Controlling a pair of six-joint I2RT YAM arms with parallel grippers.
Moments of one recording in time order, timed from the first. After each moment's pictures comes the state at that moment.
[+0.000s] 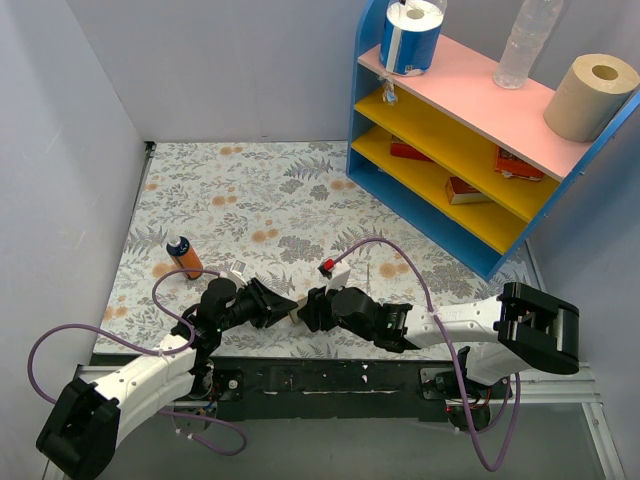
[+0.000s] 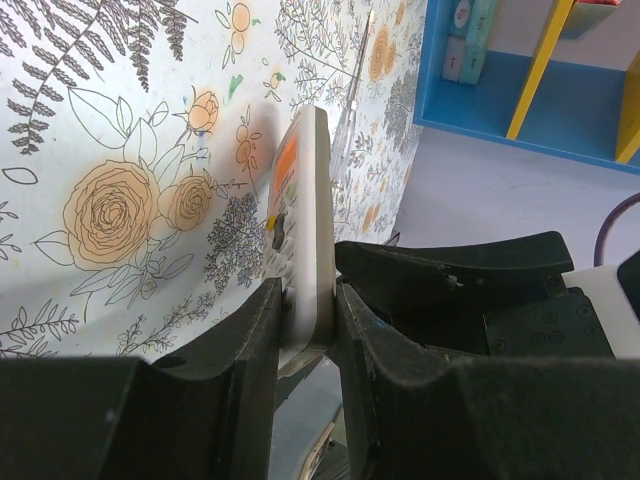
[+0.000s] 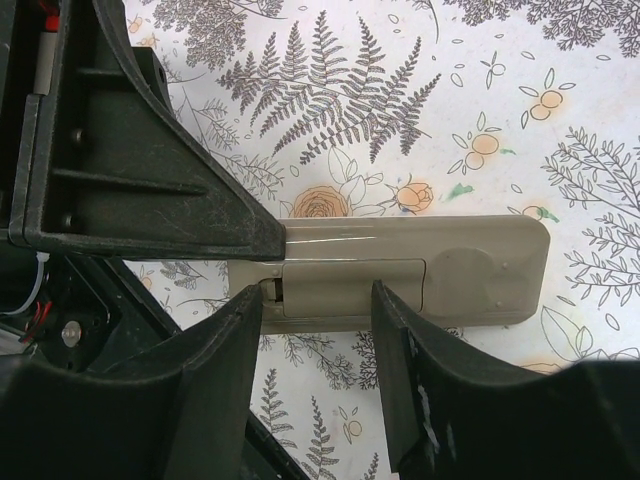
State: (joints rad) left arm -0.56 0.76 0.10 0.20 0.35 -1.35; right arm 1.29 1.41 0.57 0.37 0.33 0.64
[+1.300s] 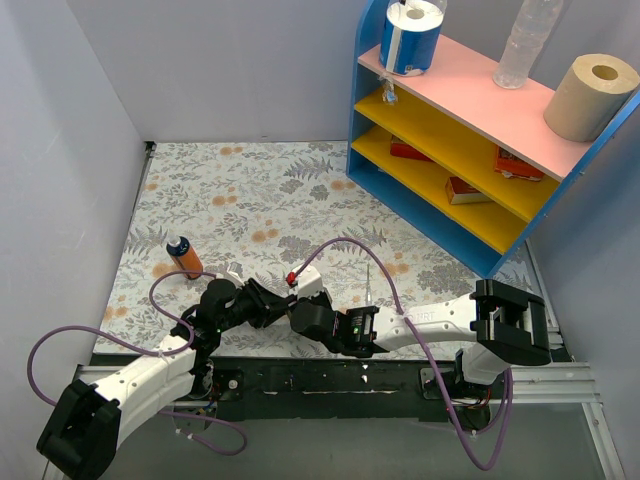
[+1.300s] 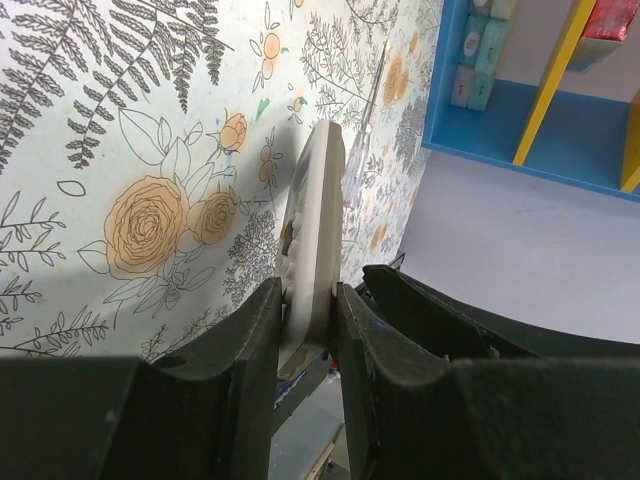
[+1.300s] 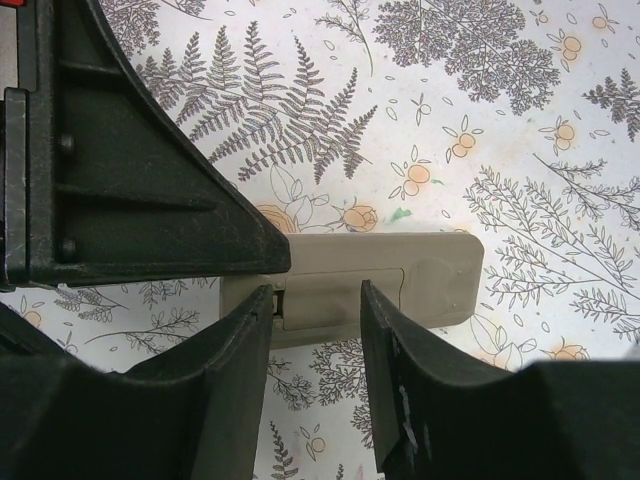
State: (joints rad) left arm -0.55 0.76 0.09 0.18 0.32 -1.36; right arm 1.44 1.58 0.87 0.01 0.69 0.52
